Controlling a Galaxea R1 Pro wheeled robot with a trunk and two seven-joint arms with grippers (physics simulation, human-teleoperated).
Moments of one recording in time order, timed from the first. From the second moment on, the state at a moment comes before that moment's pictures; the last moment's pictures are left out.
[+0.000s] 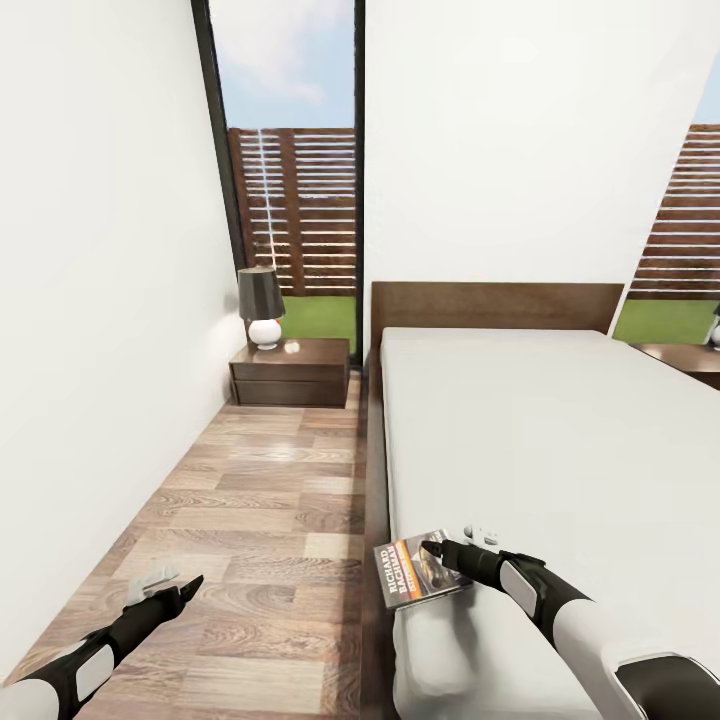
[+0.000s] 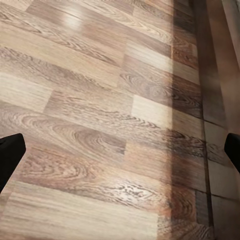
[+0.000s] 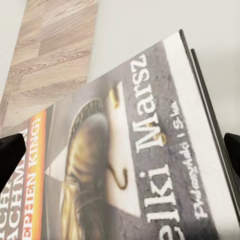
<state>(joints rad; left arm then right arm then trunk) -0.65 0.30 -0.17 -0.05 0.65 -0.21 -0.51 -0.79 -0.08 0.18 -0.19 -0.49 0.23 0.42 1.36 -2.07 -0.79</state>
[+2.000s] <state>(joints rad) -0.64 0.27 -0.17 -0.06 0.64 -0.21 -0.51 -0.79 -0.08 0.18 -0.19 -0.49 0.22 0.42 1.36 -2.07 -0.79</state>
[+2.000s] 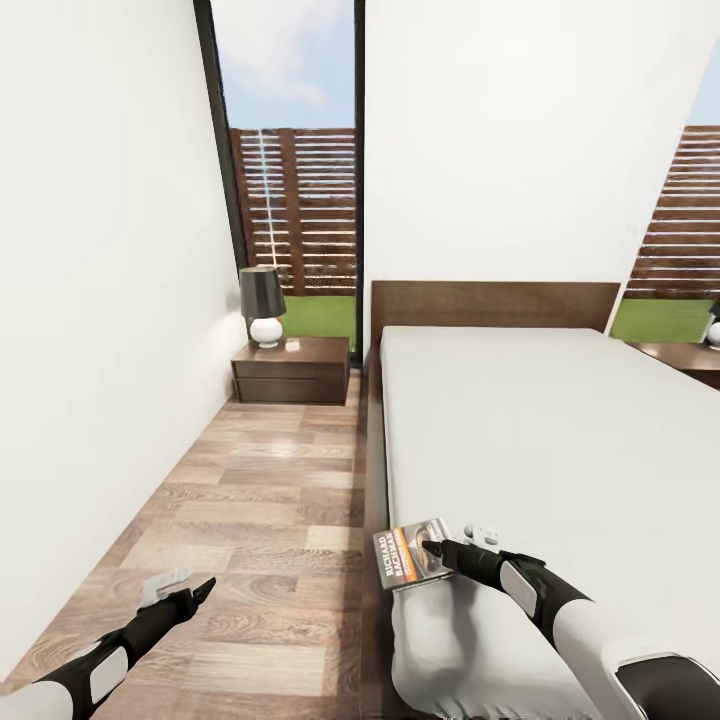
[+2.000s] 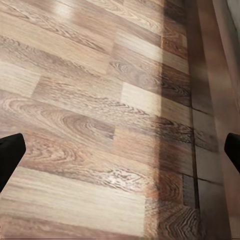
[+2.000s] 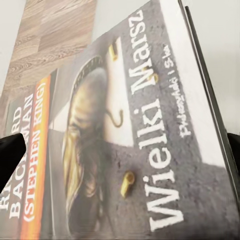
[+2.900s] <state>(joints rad) -0.64 0.27 -0.17 -0.06 0.64 -0.21 -0.51 -0.79 -0.08 0.18 -0.19 -0.49 0.22 0.42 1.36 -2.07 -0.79</state>
